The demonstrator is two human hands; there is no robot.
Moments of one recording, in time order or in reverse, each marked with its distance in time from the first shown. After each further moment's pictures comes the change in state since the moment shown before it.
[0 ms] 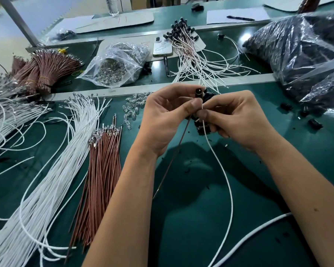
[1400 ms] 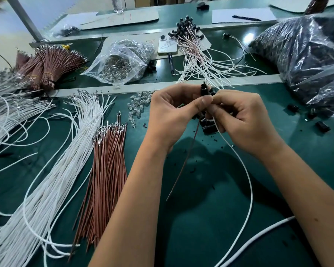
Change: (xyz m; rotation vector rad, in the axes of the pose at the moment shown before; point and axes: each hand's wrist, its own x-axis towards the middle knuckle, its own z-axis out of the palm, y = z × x) left_hand 0.005 -0.003 0.004 0.052 0.150 -0.024; right_hand -0.001 -0.010 0.010 -0.422 0.036 -0.281
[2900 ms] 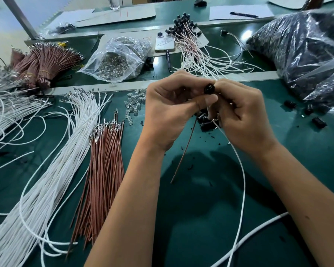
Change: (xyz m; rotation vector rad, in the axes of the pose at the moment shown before) left_hand -0.002 0.010 0.006 -0.077 -0.143 0.181; right_hand 0.001 -0.002 0.005 -0.033 0.114 -0.174
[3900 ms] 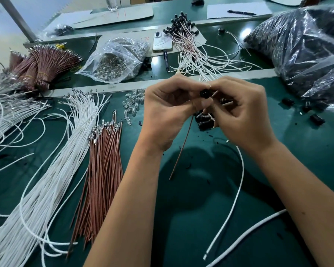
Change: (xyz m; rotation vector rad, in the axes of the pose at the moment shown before) left_hand -0.001 -0.004 0.000 -0.046 -0.013 -0.036; right_hand -0.002 -0.001 -0.005 -0.148 0.068 0.028
